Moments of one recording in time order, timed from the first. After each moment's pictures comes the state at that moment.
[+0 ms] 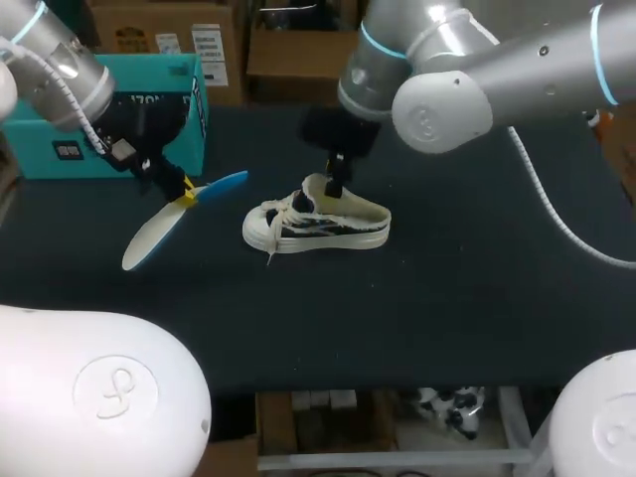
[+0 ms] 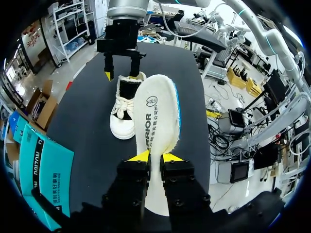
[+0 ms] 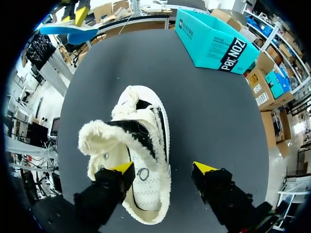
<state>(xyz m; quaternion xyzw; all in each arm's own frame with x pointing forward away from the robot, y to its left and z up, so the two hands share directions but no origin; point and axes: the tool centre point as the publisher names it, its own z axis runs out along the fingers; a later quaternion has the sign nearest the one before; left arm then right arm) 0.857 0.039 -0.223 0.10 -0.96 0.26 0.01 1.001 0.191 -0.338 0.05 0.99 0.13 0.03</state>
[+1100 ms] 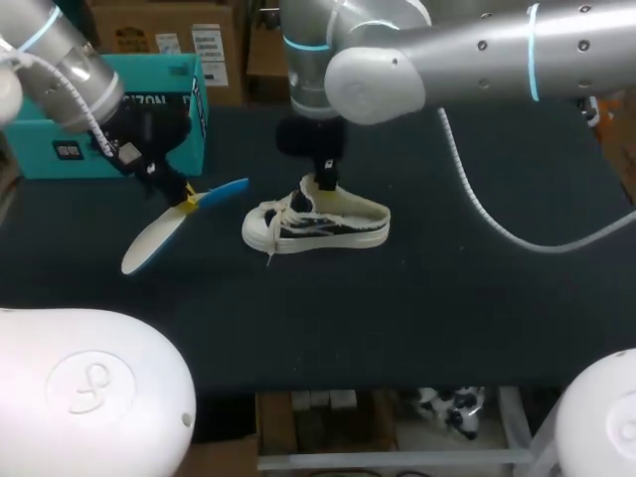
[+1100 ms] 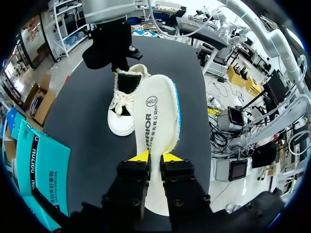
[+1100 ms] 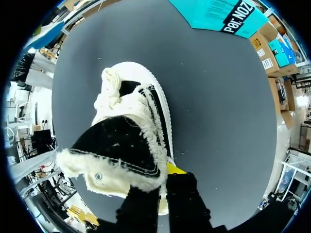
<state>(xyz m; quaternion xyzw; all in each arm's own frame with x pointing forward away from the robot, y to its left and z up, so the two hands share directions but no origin) 0.859 0.037 -0.236 0.10 -0.97 0.24 0.02 0.994 0.187 -0.350 0.13 0.99 -0.03 0.00</state>
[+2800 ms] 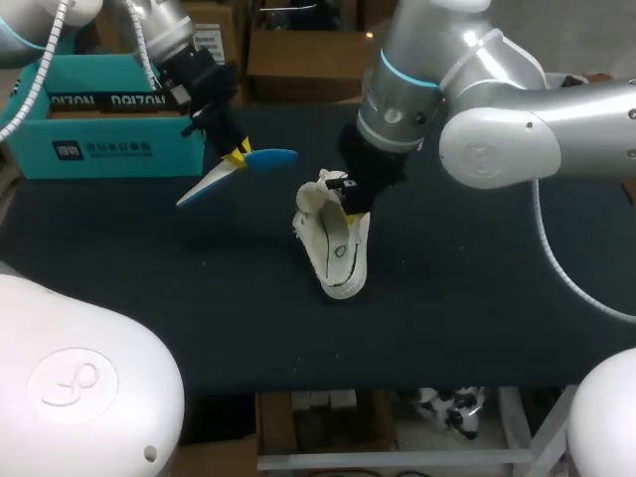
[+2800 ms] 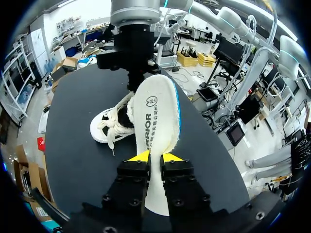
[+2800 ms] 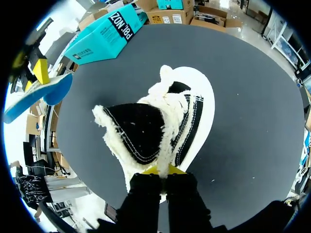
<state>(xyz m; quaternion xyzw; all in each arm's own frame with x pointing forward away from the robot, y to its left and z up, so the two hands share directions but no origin) 0.946 -0.039 -0.226 -0.18 -0.94 0.28 0.11 0.902 0.158 -0.335 0.57 0.81 0.12 -0.05</state>
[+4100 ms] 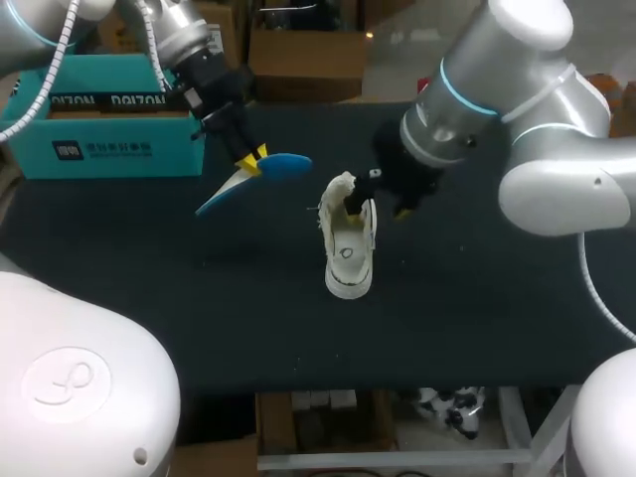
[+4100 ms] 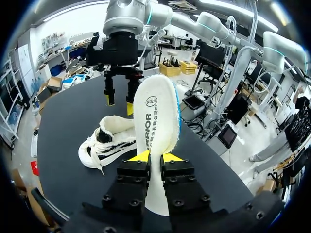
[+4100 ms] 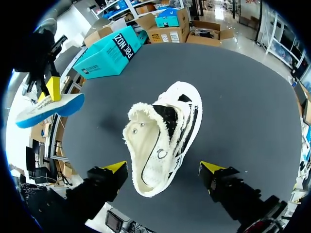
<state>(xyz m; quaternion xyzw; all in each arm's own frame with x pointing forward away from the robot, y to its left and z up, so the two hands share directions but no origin) 0.909 -0.071 -0.212 -0.26 -0.89 0.34 0.15 0.889 0.125 -0.307 0.58 0.79 0.20 -0.02</state>
